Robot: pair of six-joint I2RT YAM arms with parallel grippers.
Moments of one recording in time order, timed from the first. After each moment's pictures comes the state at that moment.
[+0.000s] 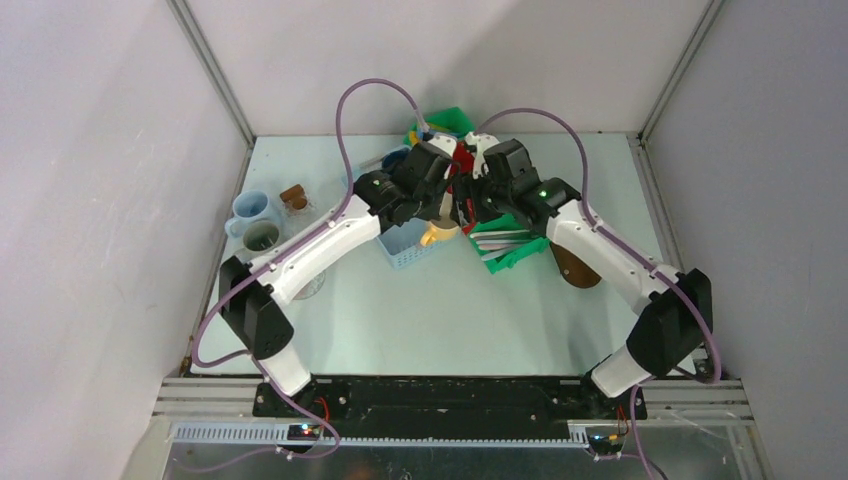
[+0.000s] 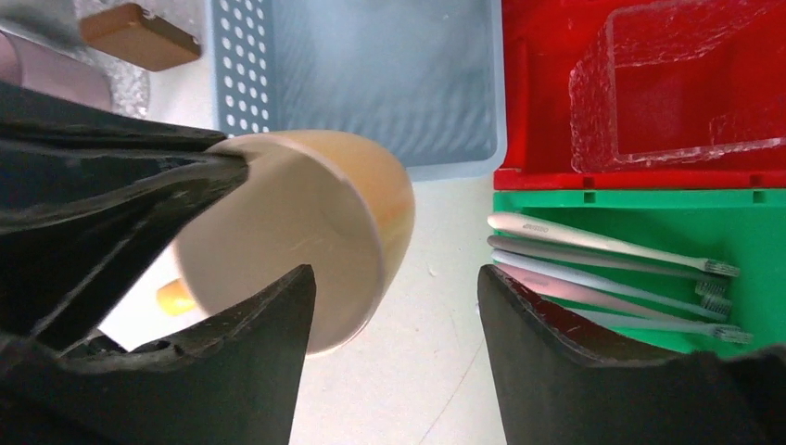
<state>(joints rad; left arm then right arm) -0.78 1.68 1.65 -0.75 -0.32 -0.26 0.61 1.55 1.42 -0.55 -0.09 0.25</state>
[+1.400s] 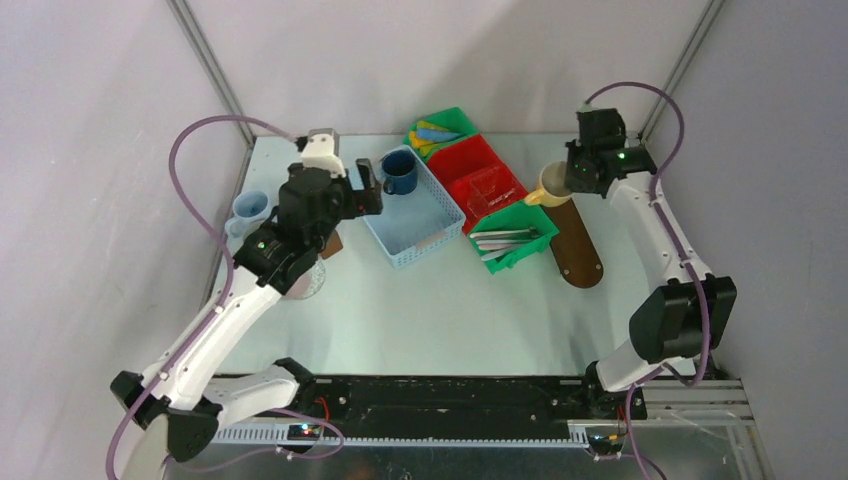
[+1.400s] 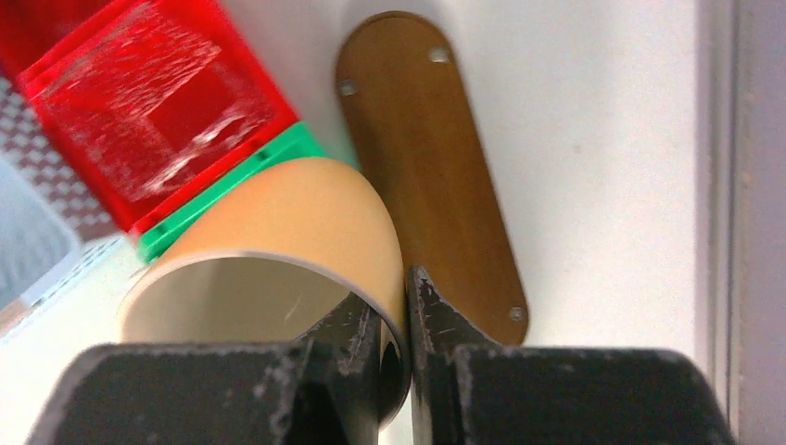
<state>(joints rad) -0.60 1.07 1.22 -0.43 -0.38 -0.32 0.19 1.57 1.54 -0.81 0.16 0.20</state>
